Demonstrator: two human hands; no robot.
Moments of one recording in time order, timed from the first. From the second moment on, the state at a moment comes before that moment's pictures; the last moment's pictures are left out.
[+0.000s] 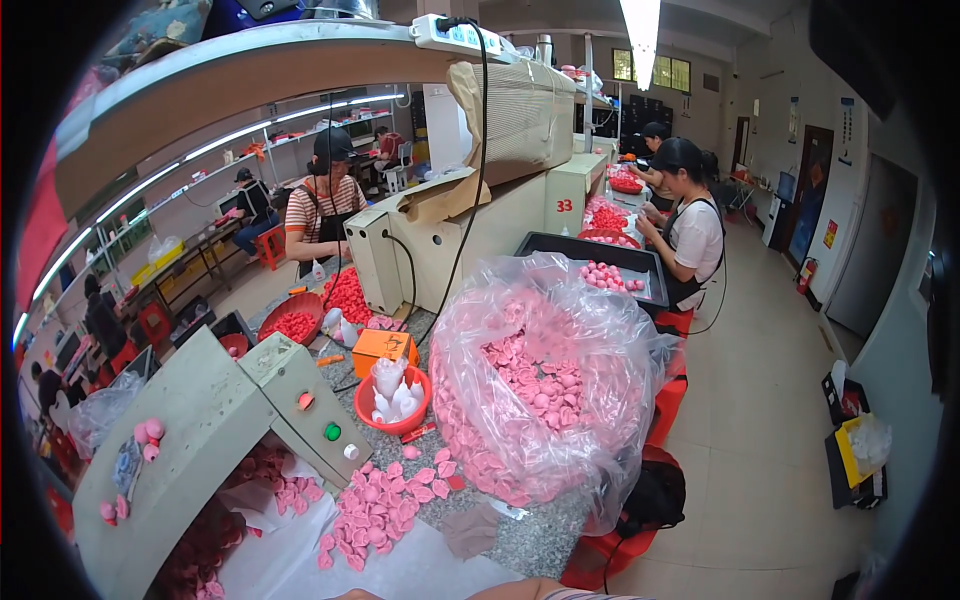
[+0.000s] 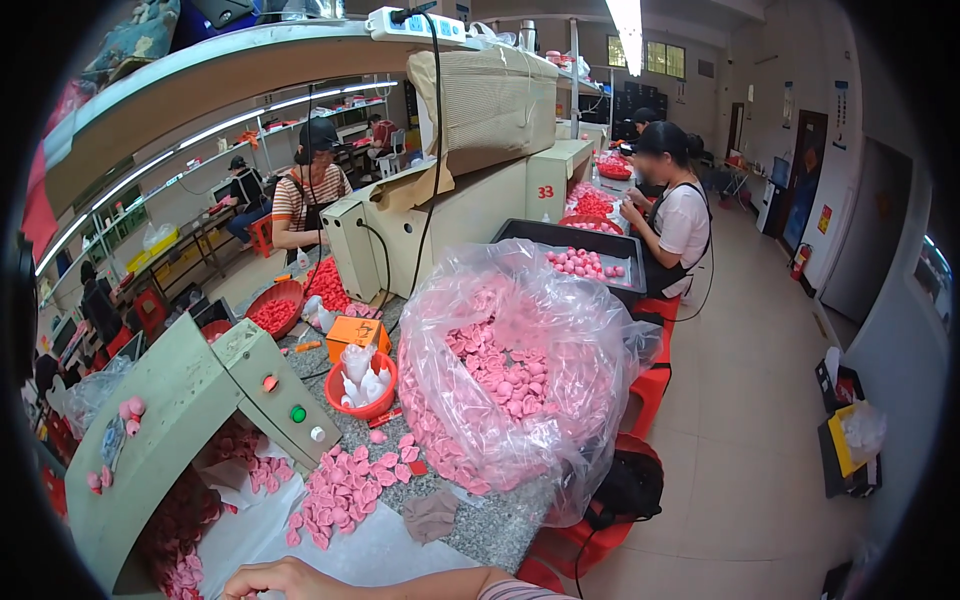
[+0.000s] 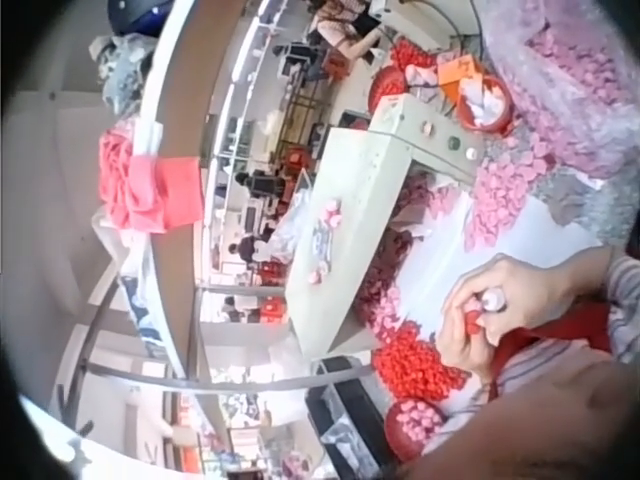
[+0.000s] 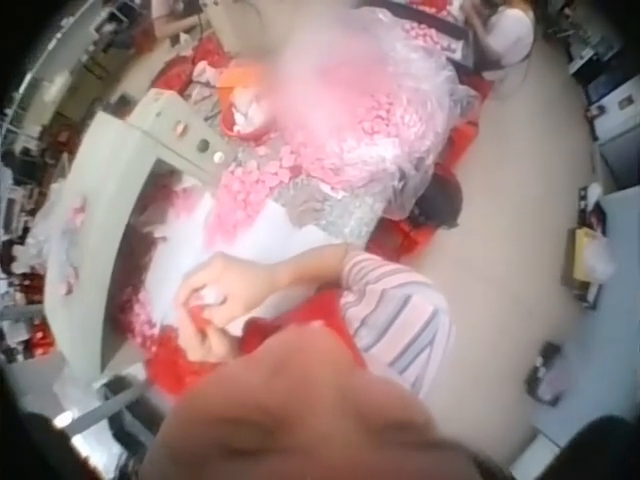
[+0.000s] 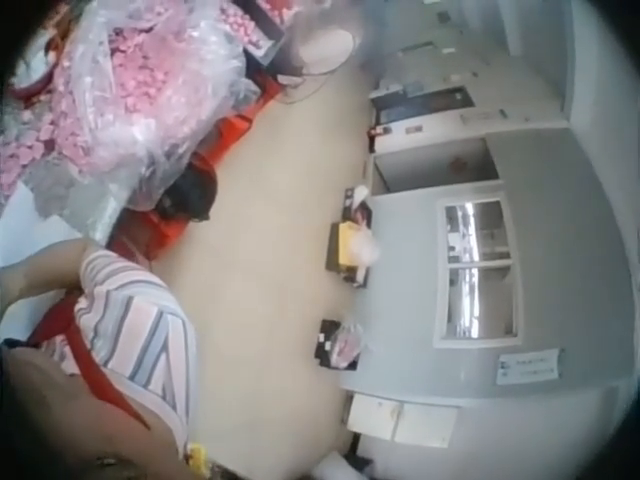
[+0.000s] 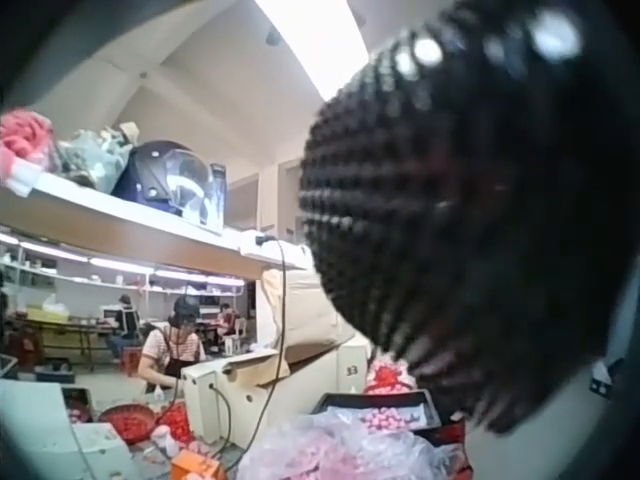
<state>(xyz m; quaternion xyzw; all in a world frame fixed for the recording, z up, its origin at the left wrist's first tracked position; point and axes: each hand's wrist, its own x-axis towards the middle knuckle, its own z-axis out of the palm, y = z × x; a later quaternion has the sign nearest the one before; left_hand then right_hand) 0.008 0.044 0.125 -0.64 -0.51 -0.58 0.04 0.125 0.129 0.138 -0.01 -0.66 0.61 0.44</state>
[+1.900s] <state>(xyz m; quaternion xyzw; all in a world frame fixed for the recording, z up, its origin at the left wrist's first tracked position) -0.001 0.048 0.119 -0.62 -0.58 -0.52 -0.04 0.111 0.150 0.127 0.02 -0.66 0.66 0.36</state>
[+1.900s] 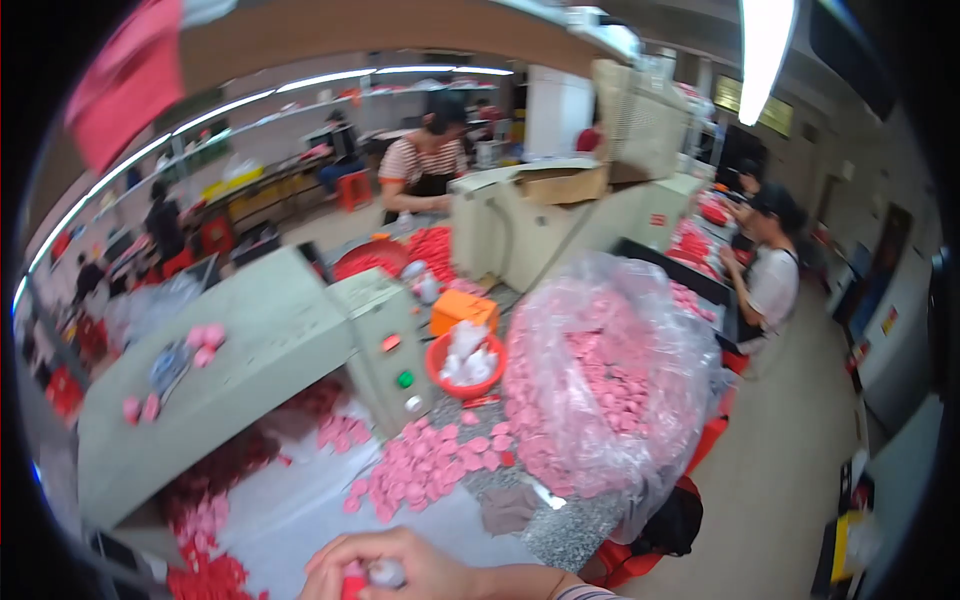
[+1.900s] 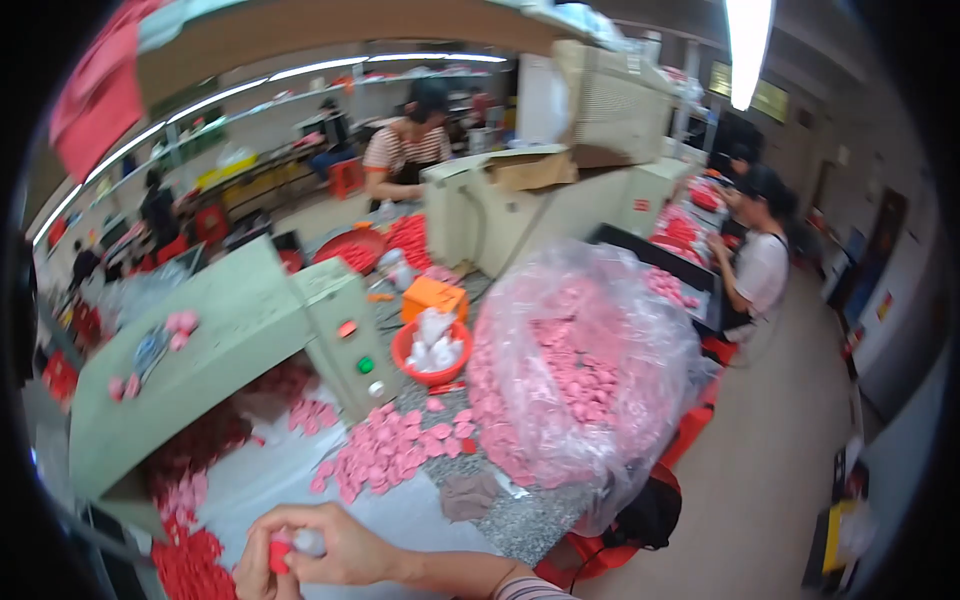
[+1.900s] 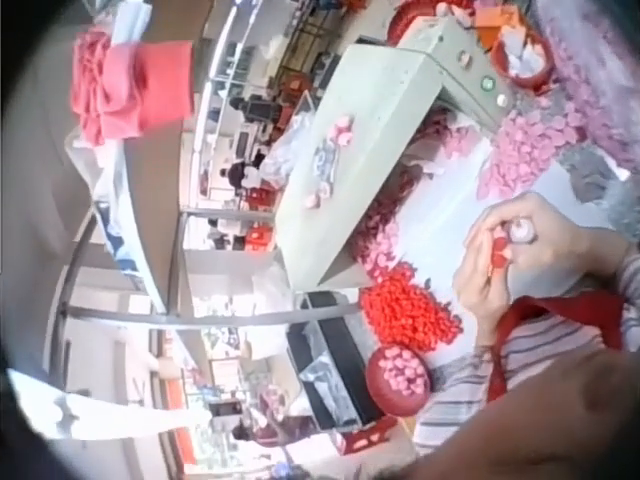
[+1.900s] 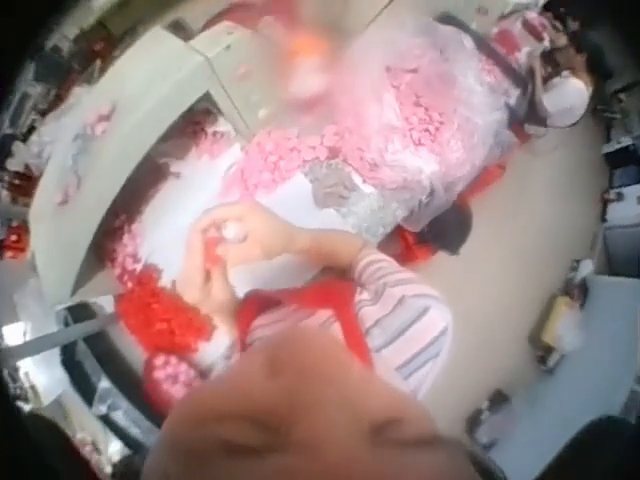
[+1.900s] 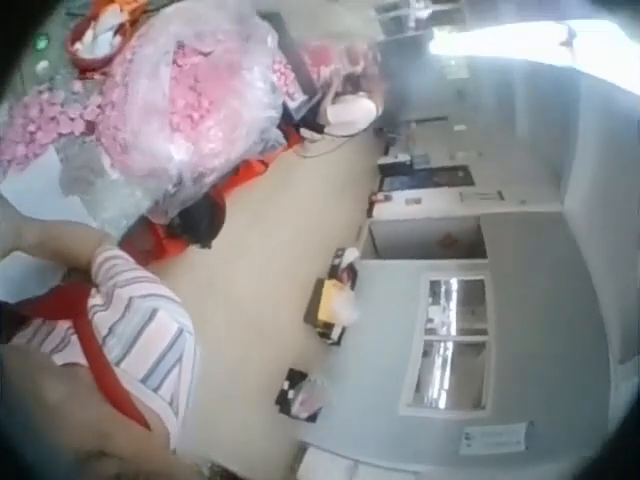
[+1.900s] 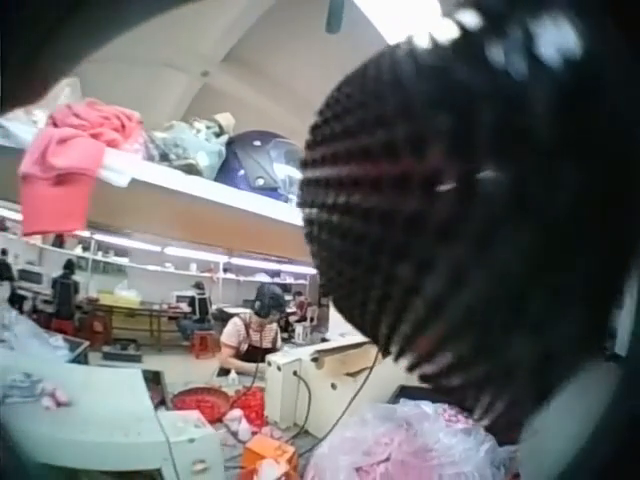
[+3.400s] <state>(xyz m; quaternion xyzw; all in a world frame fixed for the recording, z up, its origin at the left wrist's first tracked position) -0.013 0.036 0.052 -0.48 -0.46 -0.72 -0.19 0.097 0.116 0.089 -0.19 -0.55 0.76 0.27</state>
